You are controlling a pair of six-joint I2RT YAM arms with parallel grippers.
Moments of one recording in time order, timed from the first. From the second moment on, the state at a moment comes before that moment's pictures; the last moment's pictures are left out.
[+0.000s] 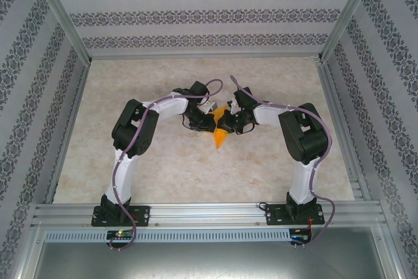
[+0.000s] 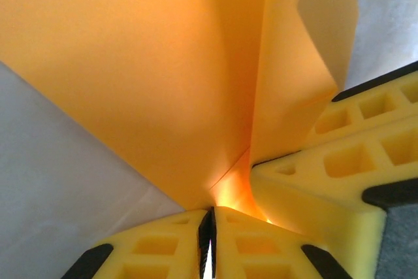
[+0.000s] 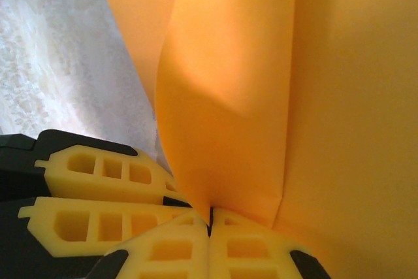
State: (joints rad) left arm -0.51 2.21 1.58 -0.71 0.55 -0.27; right arm 0.40 1.95 1.10 -0.25 -0.63 0.72
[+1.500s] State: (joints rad) left arm -0.49 2.04 1.34 -0.29 0.56 -0.66; right arm 0.40 1.95 1.06 -0.21 -0.63 0.70
